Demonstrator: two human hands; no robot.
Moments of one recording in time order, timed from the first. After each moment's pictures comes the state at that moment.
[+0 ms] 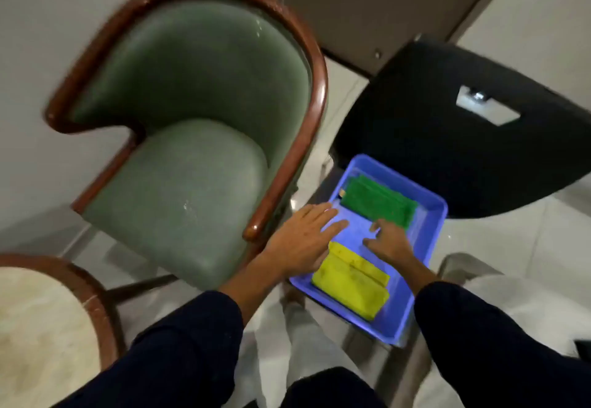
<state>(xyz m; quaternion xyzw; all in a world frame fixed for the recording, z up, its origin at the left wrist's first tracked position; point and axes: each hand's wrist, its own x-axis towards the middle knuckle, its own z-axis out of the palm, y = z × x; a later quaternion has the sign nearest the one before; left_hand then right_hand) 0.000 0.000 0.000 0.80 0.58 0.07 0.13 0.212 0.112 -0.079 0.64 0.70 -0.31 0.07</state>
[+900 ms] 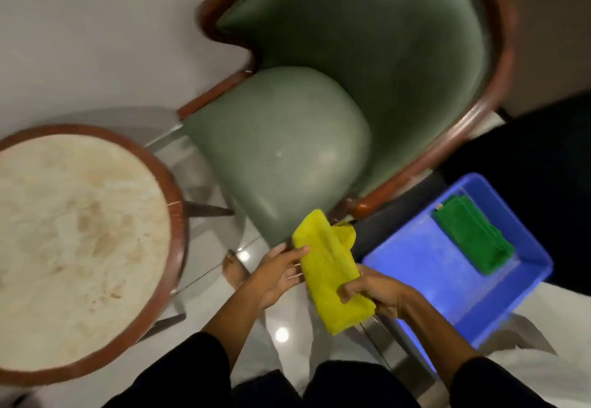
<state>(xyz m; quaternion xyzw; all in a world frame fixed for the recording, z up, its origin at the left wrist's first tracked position) -0.070 -0.192 -0.078 -0.24 0.51 0.53 0.64 0.072 -0.038 -0.061 0.38 0.40 -0.76 0.33</state>
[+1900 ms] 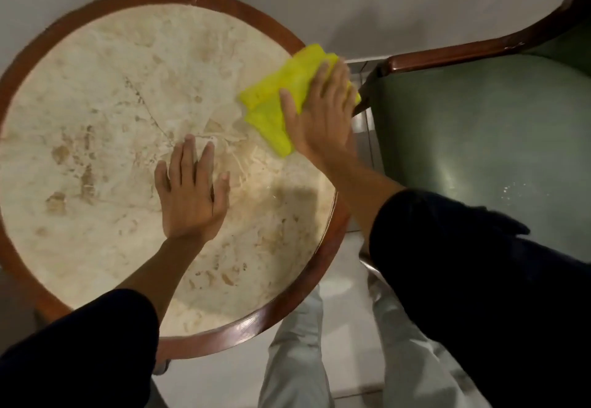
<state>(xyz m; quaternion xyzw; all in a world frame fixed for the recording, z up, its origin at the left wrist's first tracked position) -0.328 -0.547 -0.258 0.06 1.00 0.05 0.05 -0.411 -0.321 -0.239 0.19 0.96 -0.19 0.06</state>
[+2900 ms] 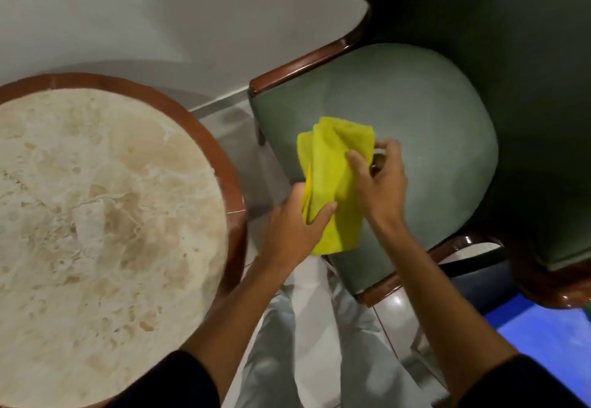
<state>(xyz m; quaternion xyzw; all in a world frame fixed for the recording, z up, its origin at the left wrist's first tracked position) -0.254 -0.253 -0.164 0.14 0.88 0.37 0.26 -0.229 -0.104 -0.157 0.44 0.77 -0.45 -0.13</state>
